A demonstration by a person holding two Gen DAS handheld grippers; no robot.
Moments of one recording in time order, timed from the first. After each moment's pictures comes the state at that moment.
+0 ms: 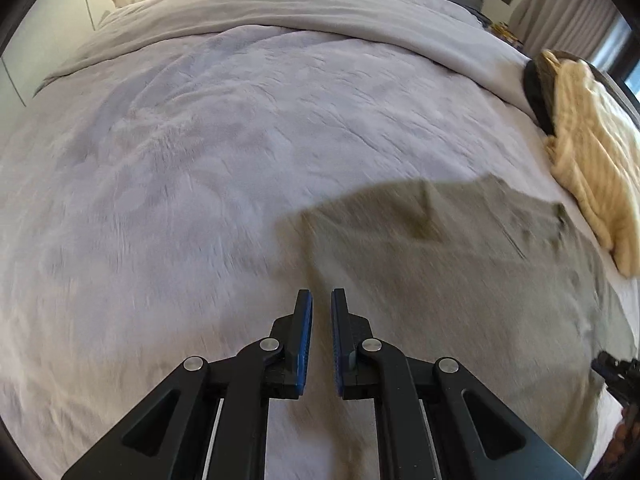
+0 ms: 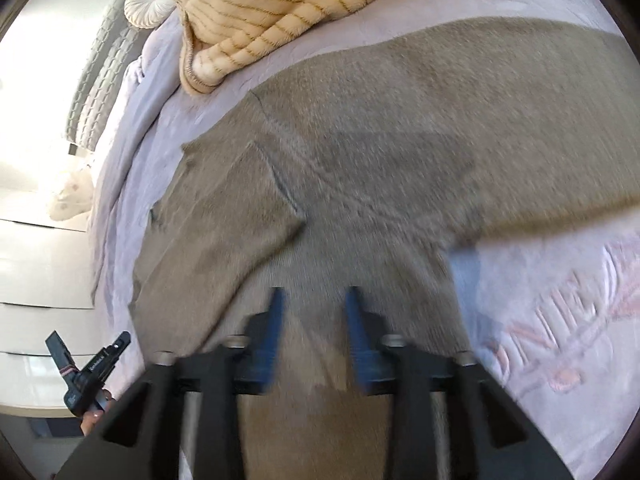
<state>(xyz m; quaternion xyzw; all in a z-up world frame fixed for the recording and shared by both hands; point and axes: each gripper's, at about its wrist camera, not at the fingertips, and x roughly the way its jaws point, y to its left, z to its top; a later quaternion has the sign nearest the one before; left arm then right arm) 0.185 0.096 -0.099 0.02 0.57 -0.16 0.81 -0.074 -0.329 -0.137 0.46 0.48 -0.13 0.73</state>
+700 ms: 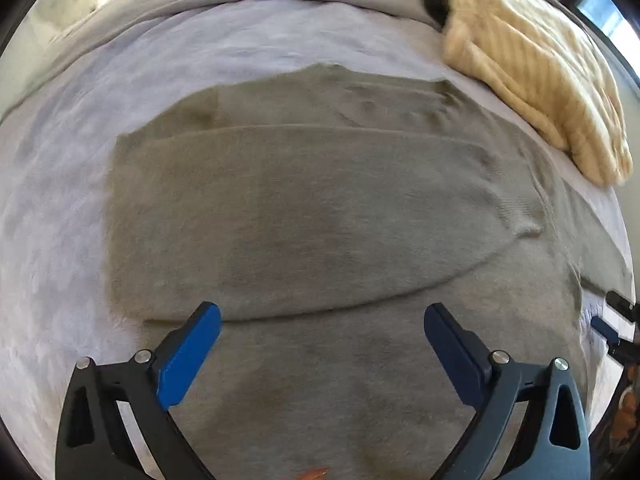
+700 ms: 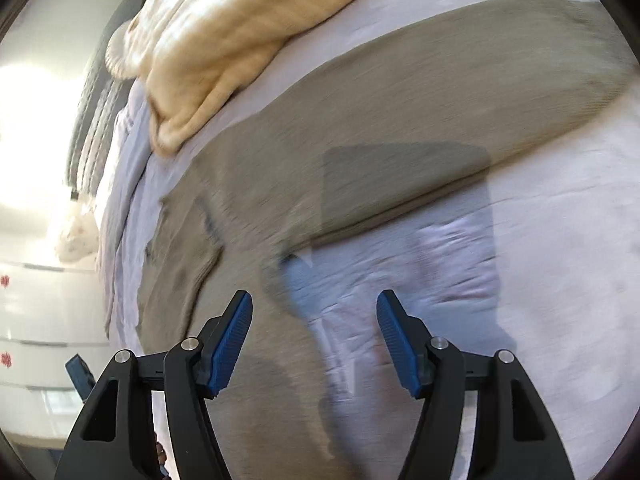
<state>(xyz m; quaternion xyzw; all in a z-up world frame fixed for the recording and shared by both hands) 0.075 -0.033 -0.102 0.09 0.59 -0.23 0.77 -0.185 -0.405 -0.127 0.51 0.43 -0.19 0.72</state>
